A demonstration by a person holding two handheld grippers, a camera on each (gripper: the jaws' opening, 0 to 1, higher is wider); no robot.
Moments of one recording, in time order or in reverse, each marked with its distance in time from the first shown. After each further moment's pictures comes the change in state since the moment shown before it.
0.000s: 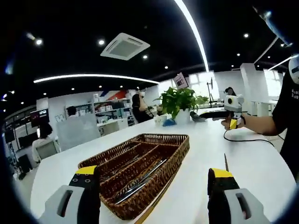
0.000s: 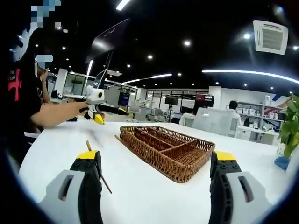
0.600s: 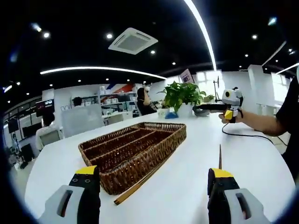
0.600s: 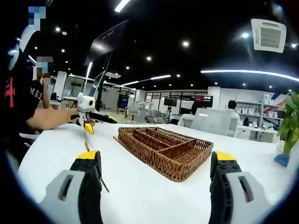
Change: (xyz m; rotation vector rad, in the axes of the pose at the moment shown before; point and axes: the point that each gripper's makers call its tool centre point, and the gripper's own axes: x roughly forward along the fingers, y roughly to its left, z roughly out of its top) left arm -0.016 -0.025 -0.043 -0.025 0.078 0.025; right arm -0.010 -0.006 -0.013 0.028 -0.034 -0.033
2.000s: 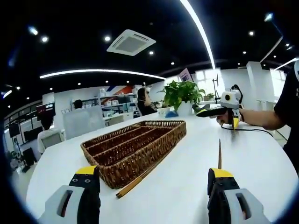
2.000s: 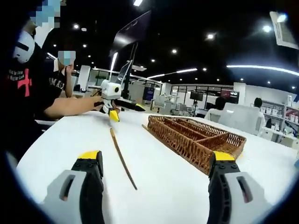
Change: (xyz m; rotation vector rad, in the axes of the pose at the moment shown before) left arm -0.014 0.003 -0.006 0.024 -0.006 0.016; right arm 0.027 0.078 -0.032 -0.074 0.081 0.278
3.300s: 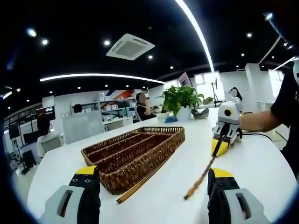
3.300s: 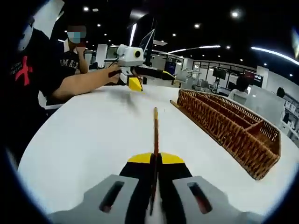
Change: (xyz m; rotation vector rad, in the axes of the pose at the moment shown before) left arm -0.004 -0.001 0.014 0.003 -0.043 -0.003; right arm 0.046 0.050 -0.040 0.053 0.269 0.172
